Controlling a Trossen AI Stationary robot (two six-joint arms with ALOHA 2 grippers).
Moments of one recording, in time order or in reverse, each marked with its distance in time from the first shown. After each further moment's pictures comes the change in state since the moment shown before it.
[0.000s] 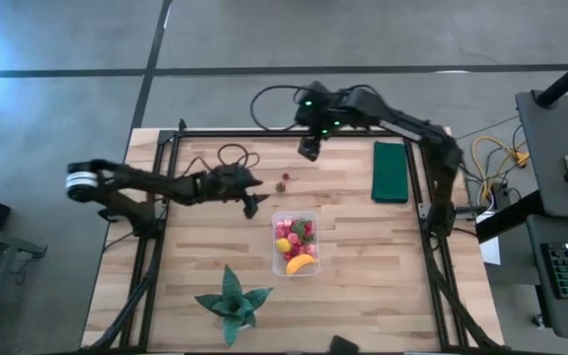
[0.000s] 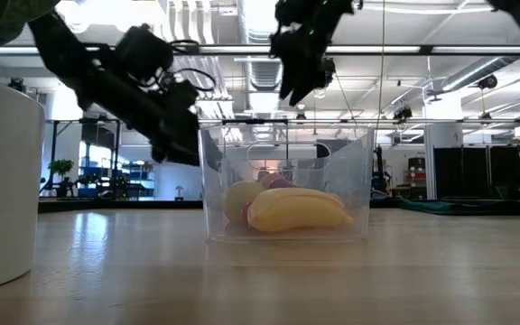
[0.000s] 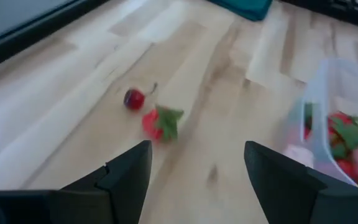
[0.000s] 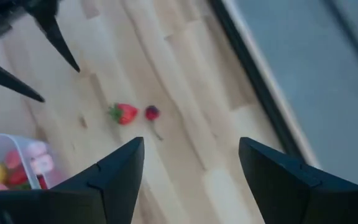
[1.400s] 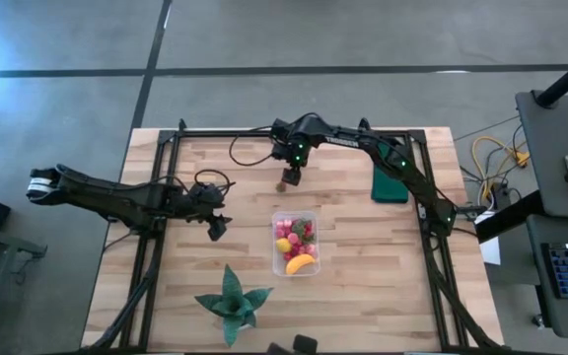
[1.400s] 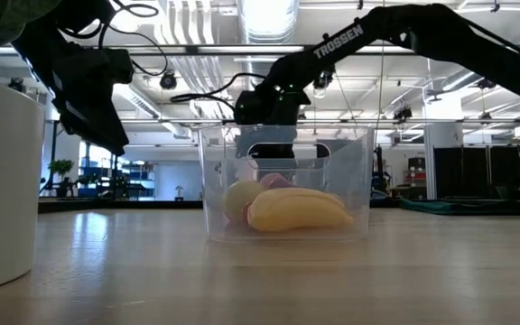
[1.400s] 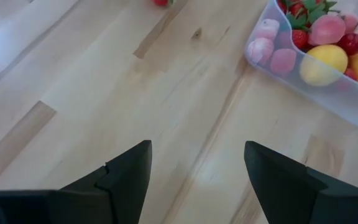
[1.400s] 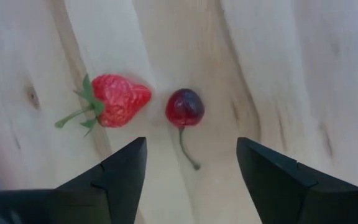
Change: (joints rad) left arm -0.314 -0.462 0.047 -0.891 -0.190 -0.355; right arm 0.008 0.452 0.067 0.045 -0.180 -0.115
